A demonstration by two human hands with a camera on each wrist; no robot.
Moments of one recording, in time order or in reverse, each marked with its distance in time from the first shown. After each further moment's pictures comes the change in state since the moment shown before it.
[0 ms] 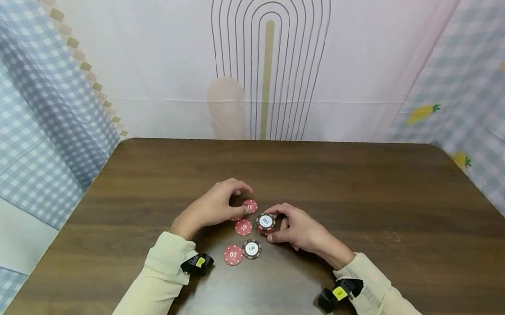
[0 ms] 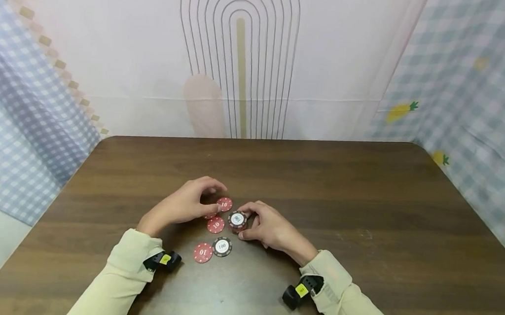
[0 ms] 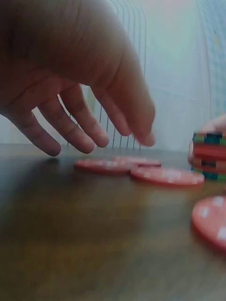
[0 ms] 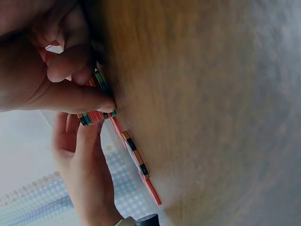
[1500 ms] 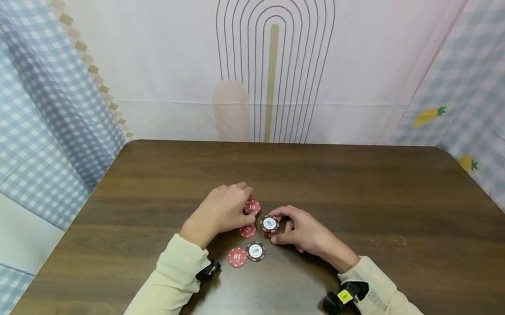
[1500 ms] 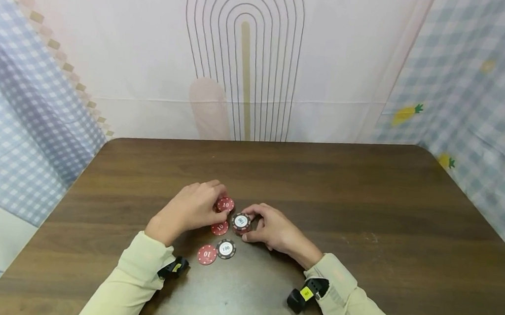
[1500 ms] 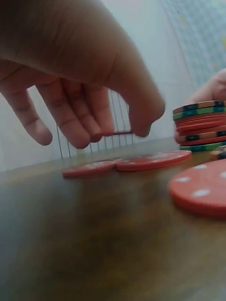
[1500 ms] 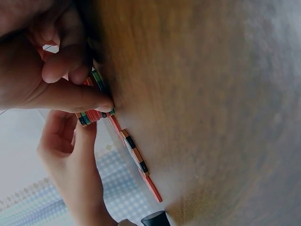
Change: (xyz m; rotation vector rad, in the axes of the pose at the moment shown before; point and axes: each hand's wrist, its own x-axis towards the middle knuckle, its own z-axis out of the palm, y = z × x) left_hand 0.000 0.026 0.006 0.640 0.032 0.039; right_hand -0.001 0.003 0.001 0.002 0.025 -0.013
